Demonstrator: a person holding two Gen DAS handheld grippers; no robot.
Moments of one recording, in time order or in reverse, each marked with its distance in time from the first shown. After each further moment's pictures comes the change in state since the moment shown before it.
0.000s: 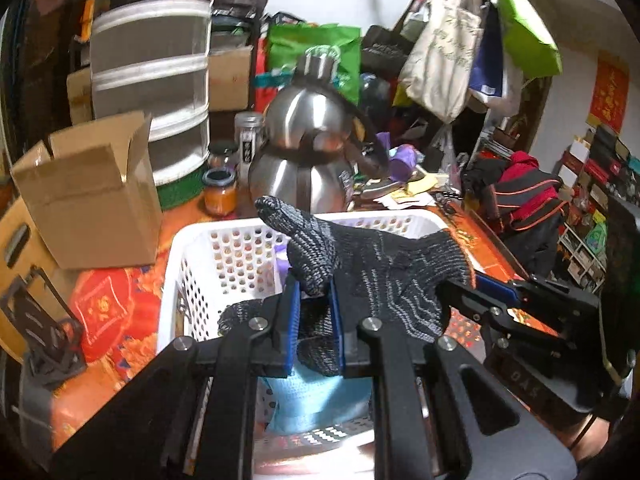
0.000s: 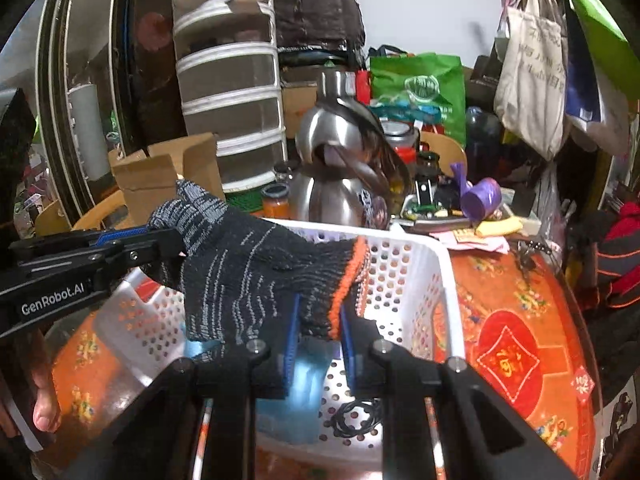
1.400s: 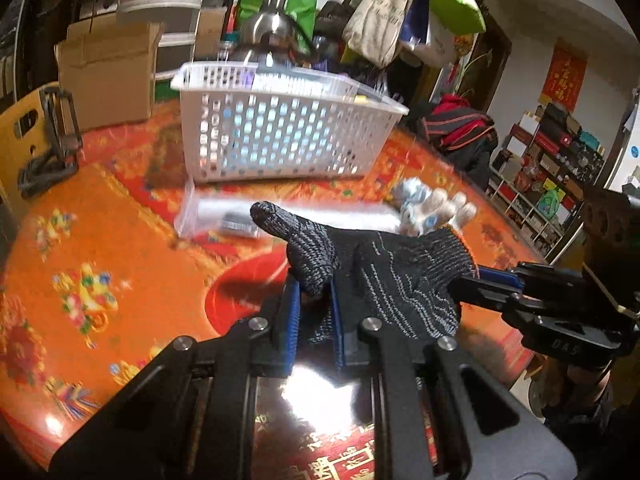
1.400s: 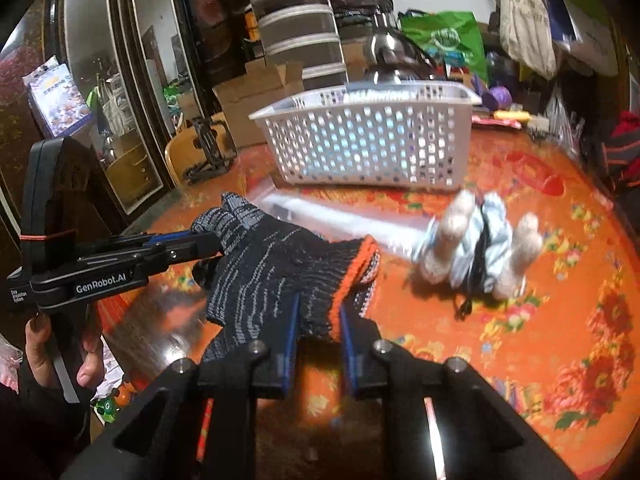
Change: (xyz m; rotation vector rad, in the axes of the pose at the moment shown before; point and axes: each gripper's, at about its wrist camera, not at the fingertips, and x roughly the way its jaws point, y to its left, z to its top) left arm -0.153 -0.011 -0.264 0.011 0.058 -0.180; right arm -0.164 0.063 -0.223 0.038 0.078 0.198
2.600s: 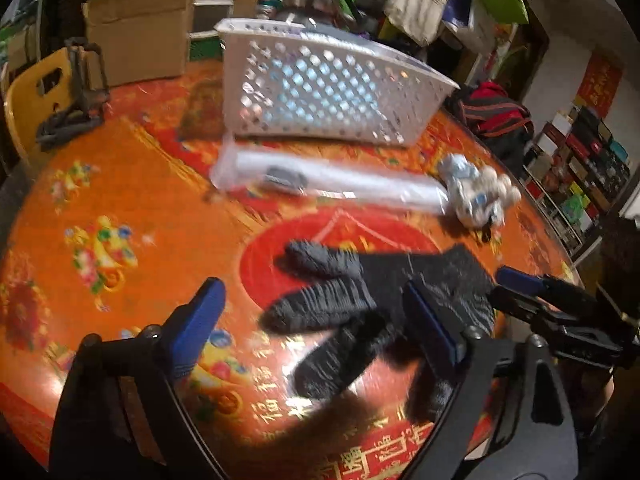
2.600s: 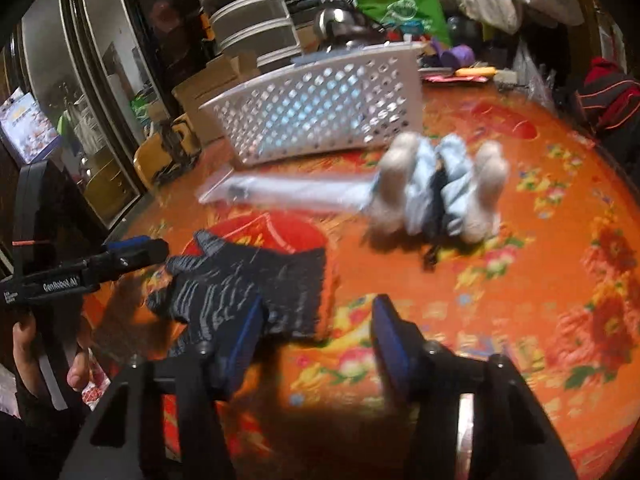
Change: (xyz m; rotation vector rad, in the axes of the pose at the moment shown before) left arm 0.017 0.026 -0.024 -0.085 0.104 0.096; right arm 0.016 -0.036 -0.026 0.147 0.063 -0.018
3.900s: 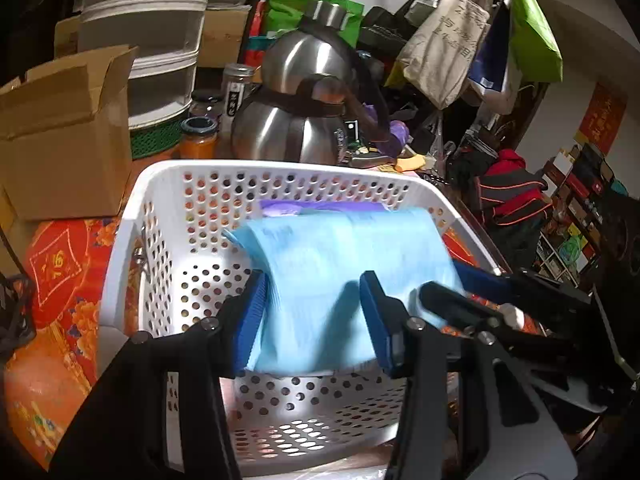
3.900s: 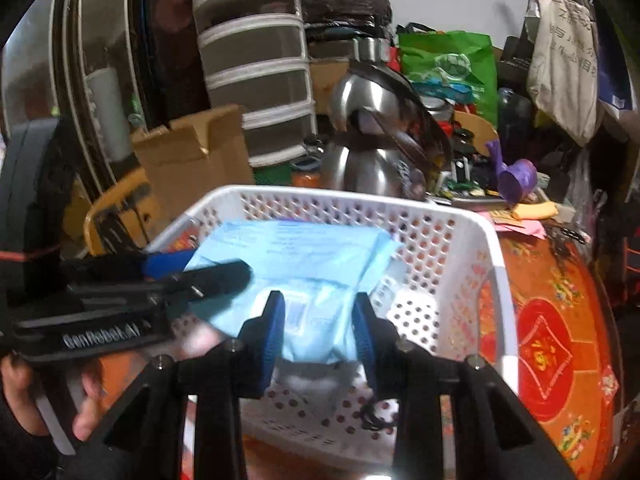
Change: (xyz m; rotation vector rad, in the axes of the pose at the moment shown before) left arm 0.130 0.004 0.278 -0.023 -0.081 -0.044; right arm 0.119 -0.004 0.267 -0.201 -0.071 -0.088
